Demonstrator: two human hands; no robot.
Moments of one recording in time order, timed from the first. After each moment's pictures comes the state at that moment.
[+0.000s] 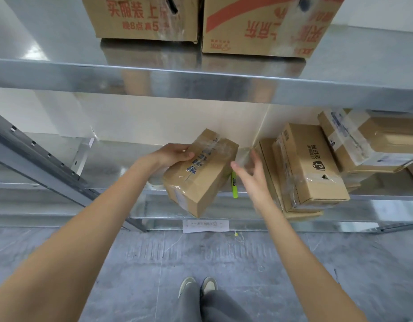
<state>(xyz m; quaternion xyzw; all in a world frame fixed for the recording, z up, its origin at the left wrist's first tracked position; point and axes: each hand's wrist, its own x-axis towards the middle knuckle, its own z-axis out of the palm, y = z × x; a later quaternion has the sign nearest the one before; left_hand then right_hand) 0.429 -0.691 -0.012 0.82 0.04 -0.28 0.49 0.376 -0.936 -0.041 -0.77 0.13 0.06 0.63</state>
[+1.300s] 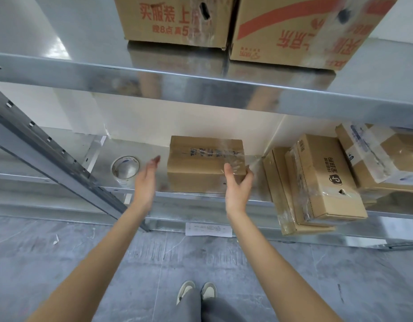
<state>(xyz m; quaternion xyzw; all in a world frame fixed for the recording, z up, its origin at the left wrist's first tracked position) 0.360 -0.650 -0.084 0.74 0.23 0.03 0.63 0.375 -0.858 -0.066 -0.71 0.24 -0.05 0.66</state>
